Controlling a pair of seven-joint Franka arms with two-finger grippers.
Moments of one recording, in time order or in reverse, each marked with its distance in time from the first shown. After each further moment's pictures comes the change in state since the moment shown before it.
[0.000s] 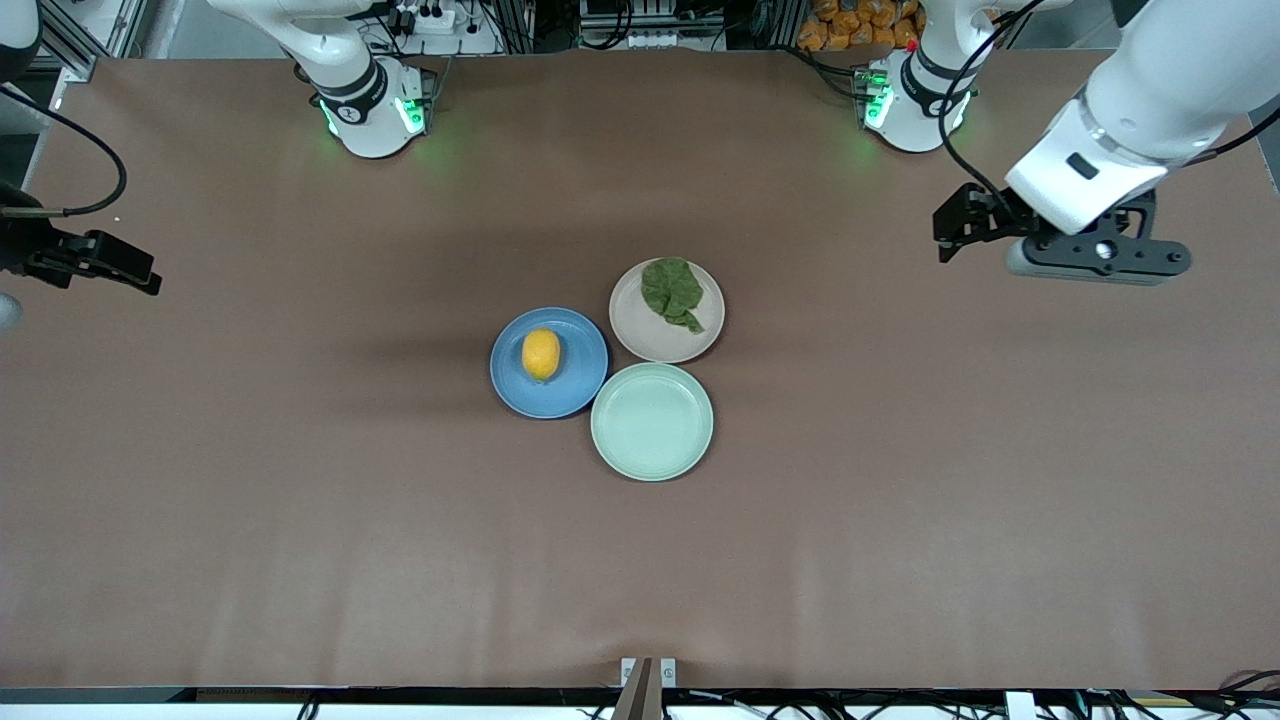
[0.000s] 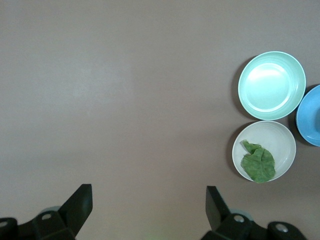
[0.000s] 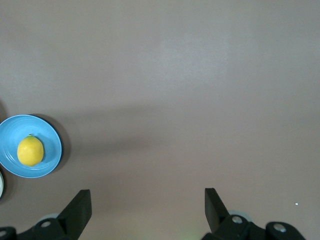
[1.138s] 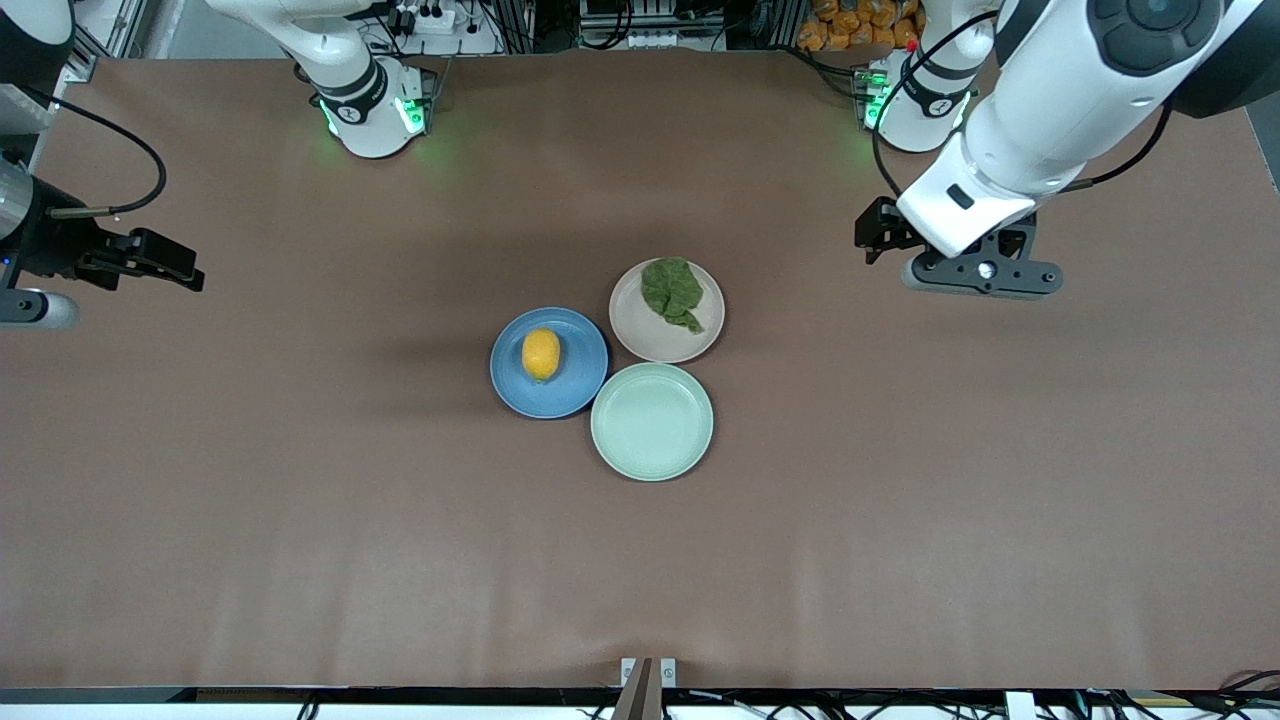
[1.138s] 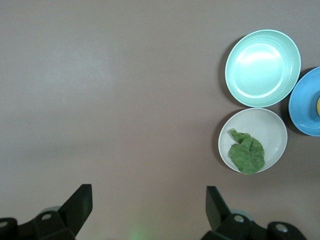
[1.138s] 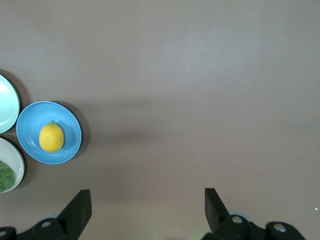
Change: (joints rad) left arm -0.089 0.059 -0.016 -0.012 -0.002 0.001 -0.107; right arm 0.040 0.011 0.011 0.000 0.056 -0.017 0.001
